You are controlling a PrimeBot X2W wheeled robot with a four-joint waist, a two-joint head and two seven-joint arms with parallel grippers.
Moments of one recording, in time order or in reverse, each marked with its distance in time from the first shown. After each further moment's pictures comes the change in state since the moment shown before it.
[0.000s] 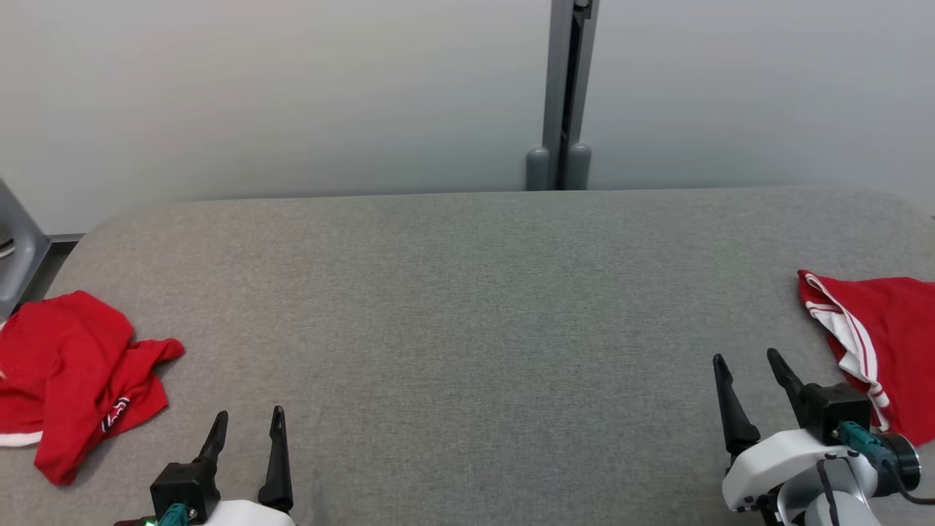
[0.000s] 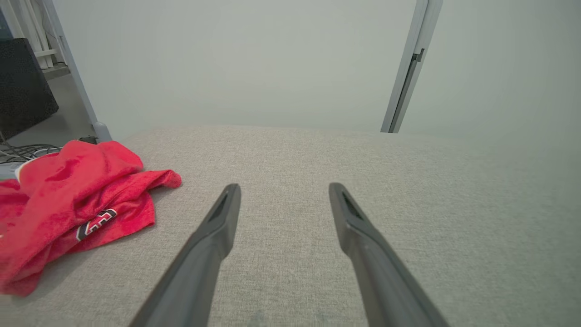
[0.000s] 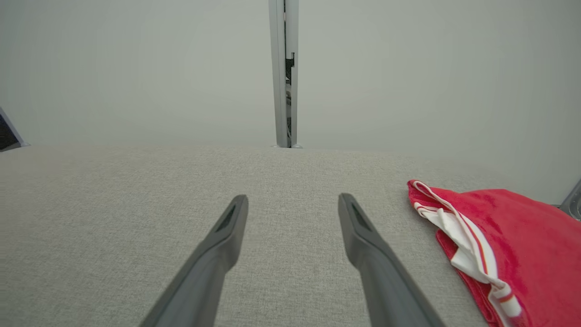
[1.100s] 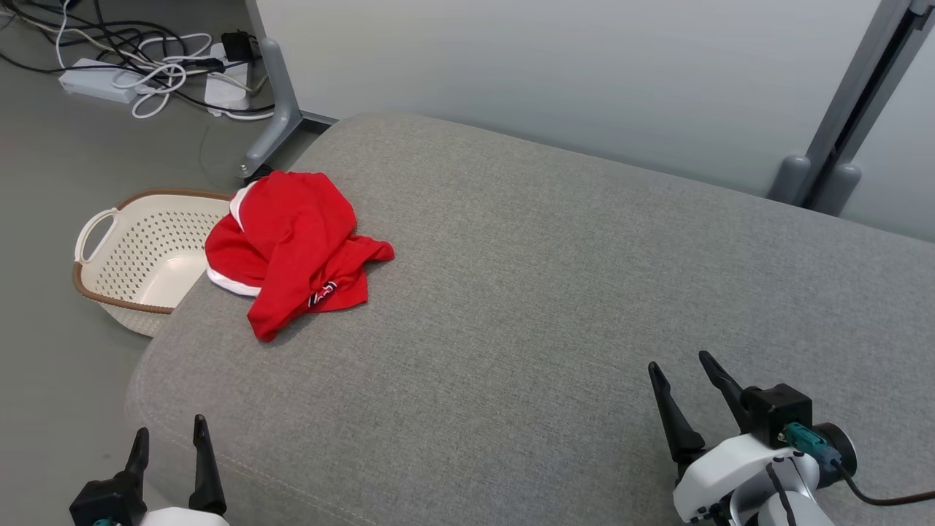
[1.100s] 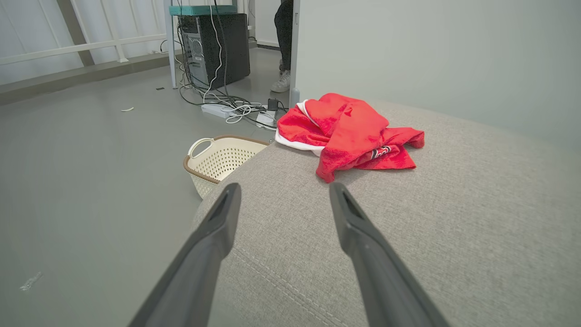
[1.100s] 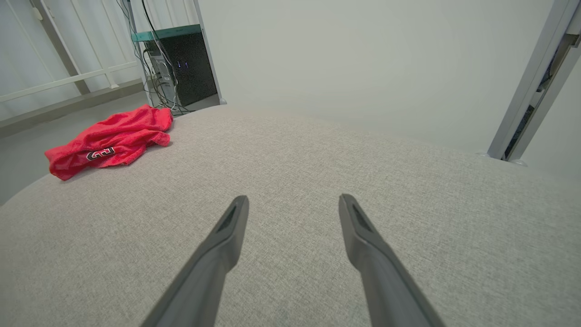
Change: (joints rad) left arm 0.012 0.001 0.188 0.005 0.026 -0.009 0.000; right arm -0.003 0.003 0.176 -0.017 0.087 0.000 0.000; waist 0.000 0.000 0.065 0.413
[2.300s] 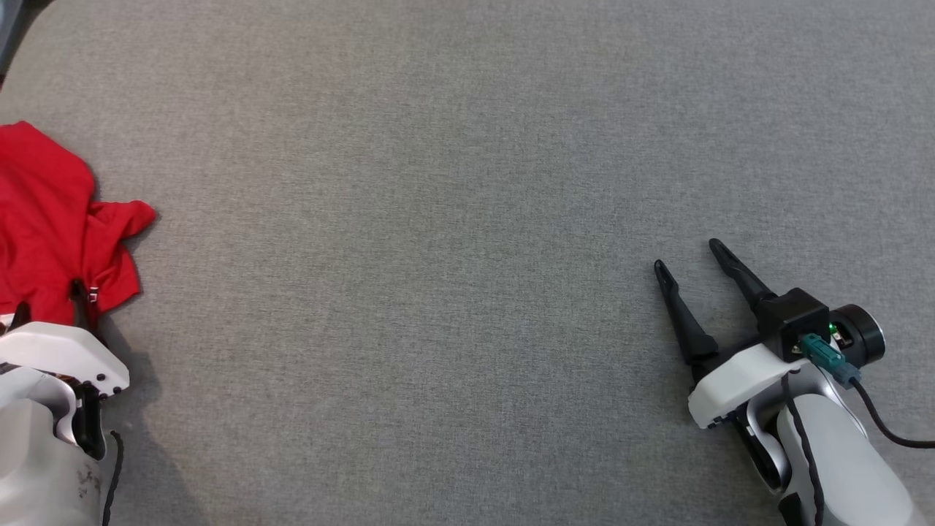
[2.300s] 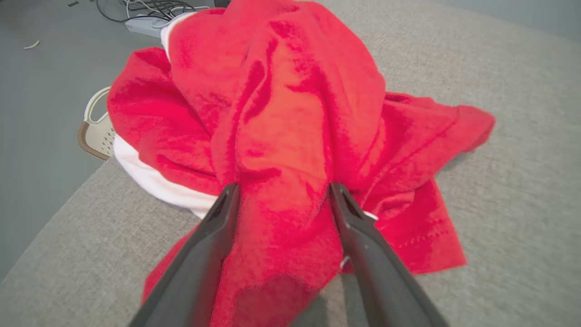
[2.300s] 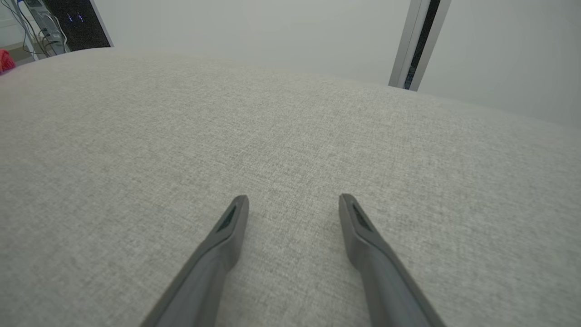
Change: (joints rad) left arm -0.674 0.208 0.131 0.745 -0.067 -0.069 0.049; right arm -0.184 -0.091 0.072 -0.067 -0.061 0.000 0.000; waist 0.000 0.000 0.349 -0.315
